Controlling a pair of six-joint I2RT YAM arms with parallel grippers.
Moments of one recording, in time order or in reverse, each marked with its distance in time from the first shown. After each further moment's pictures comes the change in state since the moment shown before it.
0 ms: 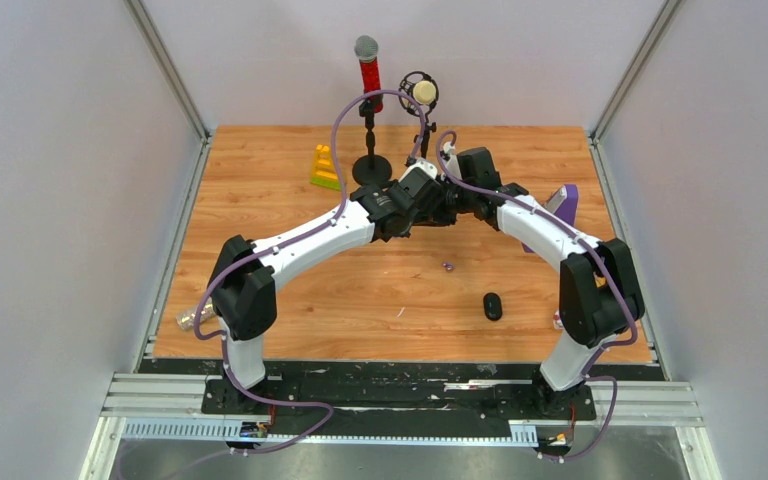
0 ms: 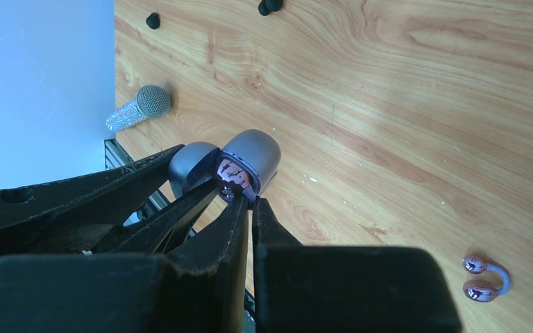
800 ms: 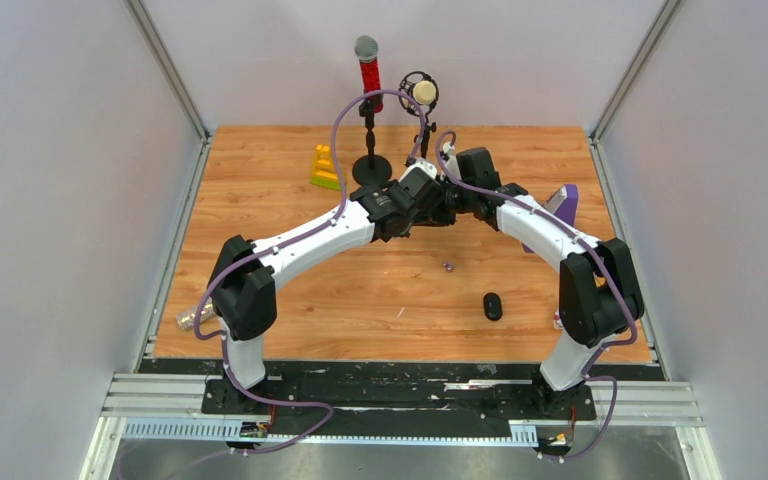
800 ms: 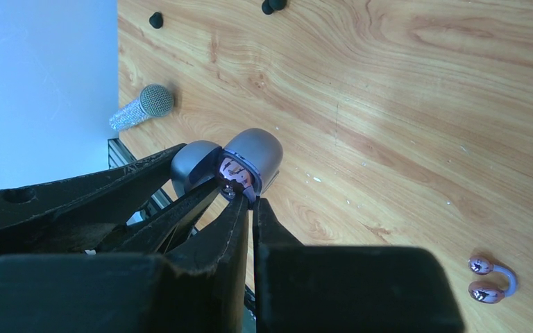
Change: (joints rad) left arm 0.000 0.000 0.000 -0.004 -0.006 -0.002; right arm 0.006 0.002 0.001 0.003 -0.005 0.014
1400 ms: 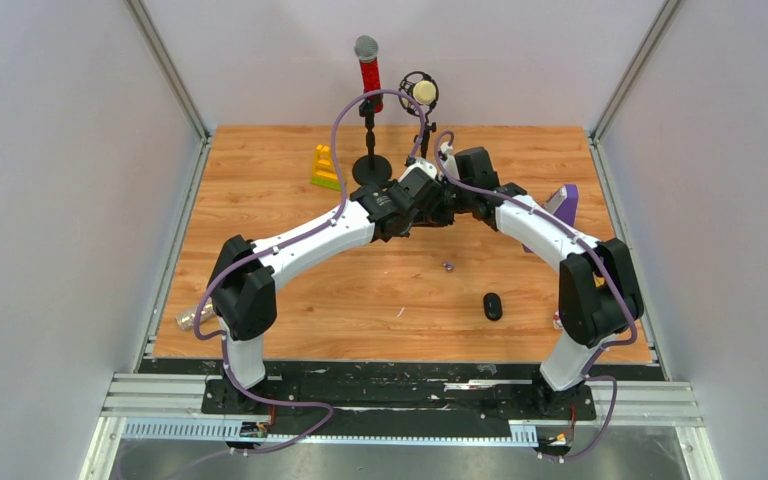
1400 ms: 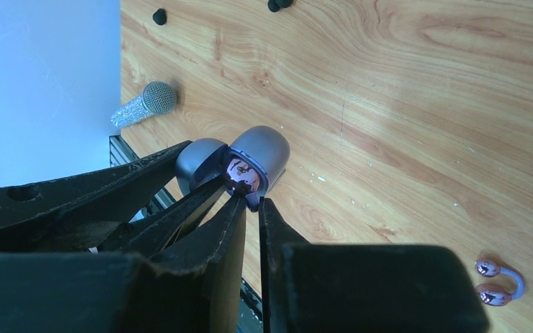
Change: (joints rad) left arm 0.000 0.000 0.000 -0.002 -0.008 0.000; right arm 0.007 0.000 0.005 0.000 -0.003 0.000
